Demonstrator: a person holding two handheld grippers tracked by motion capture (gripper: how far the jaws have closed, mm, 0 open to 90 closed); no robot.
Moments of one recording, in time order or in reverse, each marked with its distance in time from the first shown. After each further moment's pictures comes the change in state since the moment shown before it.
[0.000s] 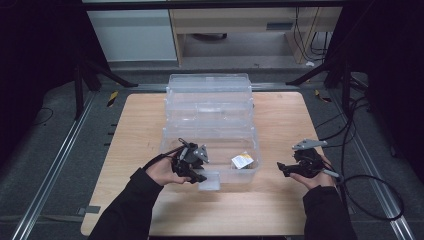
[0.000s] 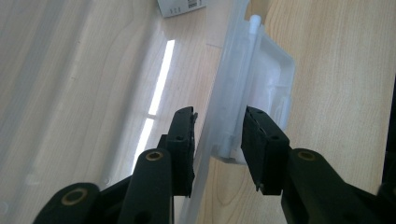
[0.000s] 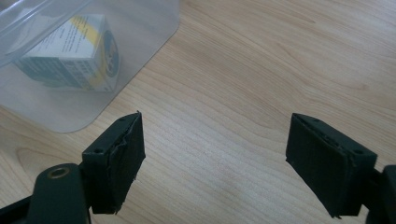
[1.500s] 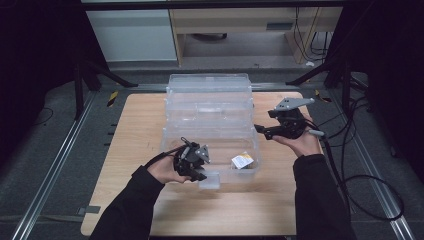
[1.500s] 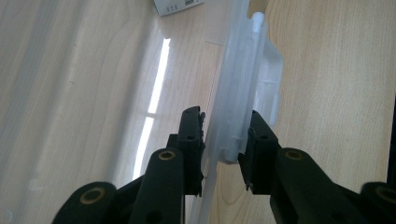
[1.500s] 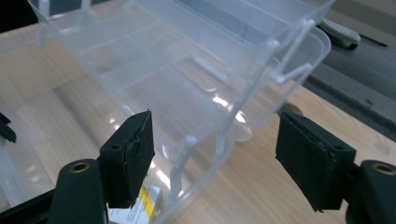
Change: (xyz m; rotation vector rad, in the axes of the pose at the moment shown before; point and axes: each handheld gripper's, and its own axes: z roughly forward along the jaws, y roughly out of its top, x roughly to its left) left arm 0.003 0.002 0.002 0.012 -0.016 0.034; right arm 0.015 0.129 -0.019 -0.249 0.170 -0.179
